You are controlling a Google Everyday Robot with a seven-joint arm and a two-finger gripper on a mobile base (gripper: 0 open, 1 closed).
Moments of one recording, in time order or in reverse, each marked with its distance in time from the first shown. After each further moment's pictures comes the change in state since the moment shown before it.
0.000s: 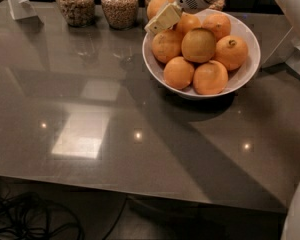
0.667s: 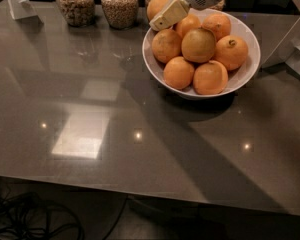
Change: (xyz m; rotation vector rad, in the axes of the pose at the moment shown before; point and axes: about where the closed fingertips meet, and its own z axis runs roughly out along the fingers) arm -0.007 -0.004 -0.023 0.046 -0.040 -0.016
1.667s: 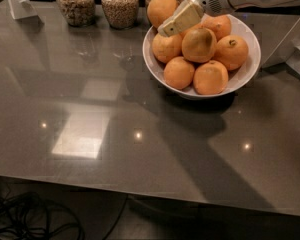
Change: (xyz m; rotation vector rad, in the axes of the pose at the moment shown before) arm 0.003 0.015 -0.044 0.048 -0.080 0.002
